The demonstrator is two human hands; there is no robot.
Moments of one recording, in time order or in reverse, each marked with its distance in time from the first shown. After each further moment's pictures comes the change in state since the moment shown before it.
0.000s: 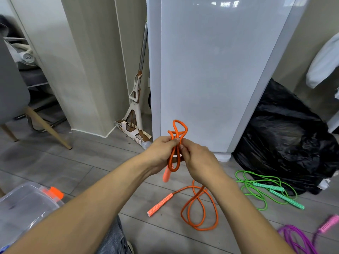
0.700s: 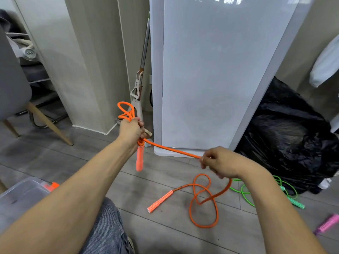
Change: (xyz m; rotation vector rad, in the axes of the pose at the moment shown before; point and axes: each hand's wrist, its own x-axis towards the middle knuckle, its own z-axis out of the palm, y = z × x) left_hand 0.042 0.021 -0.078 -0.295 0.560 0.202; right_hand 0.003 0.052 -0.041 0.063 -0.425 0.214
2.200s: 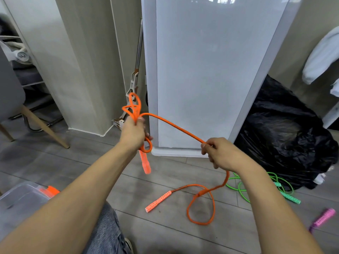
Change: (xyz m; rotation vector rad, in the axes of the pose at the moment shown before) left_hand -0.023 -0.006 0.008 0.389 -0.121 0.247; right_hand 0.000 0.005 -0.008 0.137 0.243 0.027
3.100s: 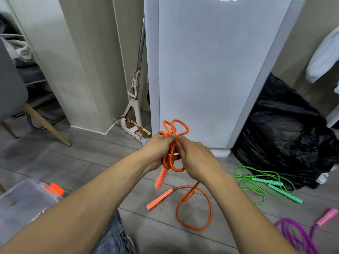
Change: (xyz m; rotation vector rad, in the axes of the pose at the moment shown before) left_hand -0.050 -0.002 0.040 -0.166 -0.363 -0.468; right_hand -0.015 -0.050 0.058 -0.261 0.109 -0.292
